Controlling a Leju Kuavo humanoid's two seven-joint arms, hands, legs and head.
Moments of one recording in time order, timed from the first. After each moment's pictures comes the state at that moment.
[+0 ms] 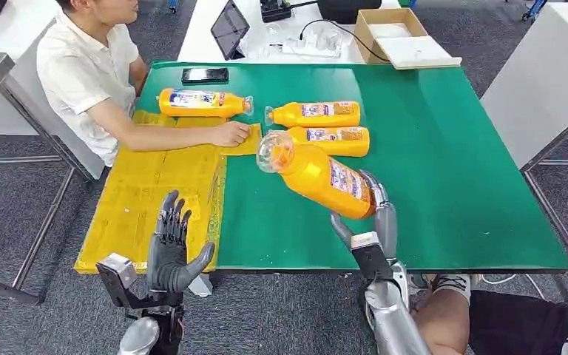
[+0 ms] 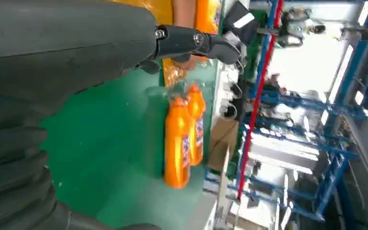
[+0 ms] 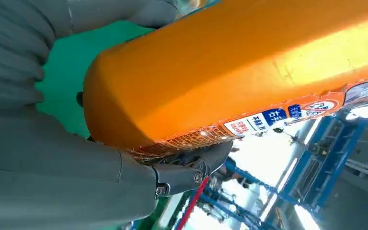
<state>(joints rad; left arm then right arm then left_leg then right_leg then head) 0.02 -0.20 -0.21 -1.40 0.12 0.04 -0.52 -0.21 0.11 0.07 -1.13 0.27 -0.28 -0.67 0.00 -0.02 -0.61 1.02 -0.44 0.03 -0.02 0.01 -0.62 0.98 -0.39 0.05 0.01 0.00</state>
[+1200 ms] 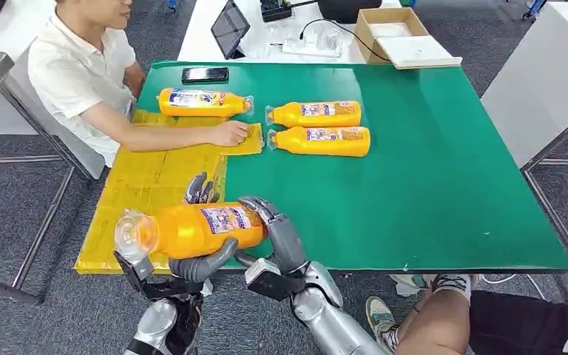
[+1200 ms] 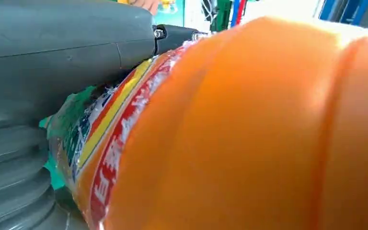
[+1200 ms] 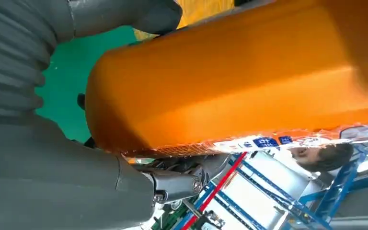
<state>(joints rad) -0.08 -0.23 -0.28 -1.35 0.15 -0.04 -0.56 -0.34 0.24 0.45 -0.82 0.42 -0.23 -0.66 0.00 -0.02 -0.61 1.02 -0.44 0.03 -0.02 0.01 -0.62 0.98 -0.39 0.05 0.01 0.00</state>
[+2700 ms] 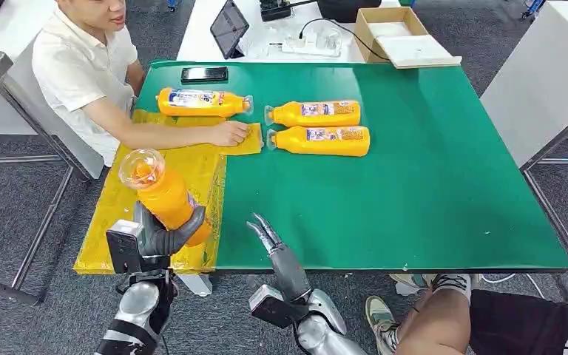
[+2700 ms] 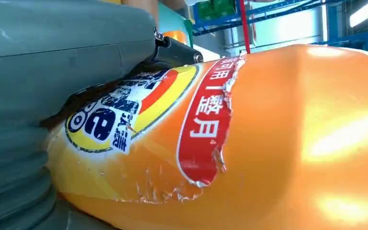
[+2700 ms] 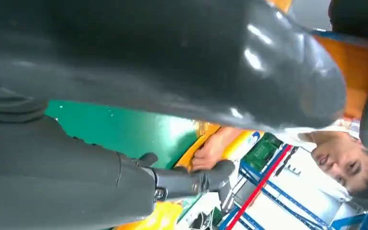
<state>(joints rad) -0.17 -0.16 -0.17 -1.30 -0.05 0.34 -0.50 -0.24 0.20 0.52 -0.80 0.34 -0.31 -0.67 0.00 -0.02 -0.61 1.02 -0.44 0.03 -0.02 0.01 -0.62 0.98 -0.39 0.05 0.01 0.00</state>
